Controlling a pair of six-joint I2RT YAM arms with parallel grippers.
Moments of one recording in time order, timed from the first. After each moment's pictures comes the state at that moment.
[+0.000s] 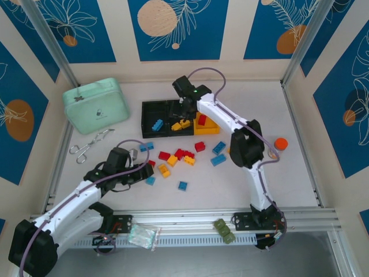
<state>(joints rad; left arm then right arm) -0.47 0.86 0.42 -0.47 0.33 -0.78 0.62 2.15 2.02 -0.95 -0.07 0.65</state>
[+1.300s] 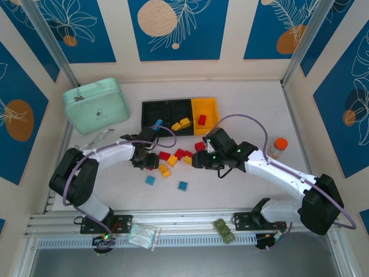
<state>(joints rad) -0.56 1.59 0.88 -0.65 0.00 -0.42 0.74 1.22 0.85 -0.62 -0.23 0.72</state>
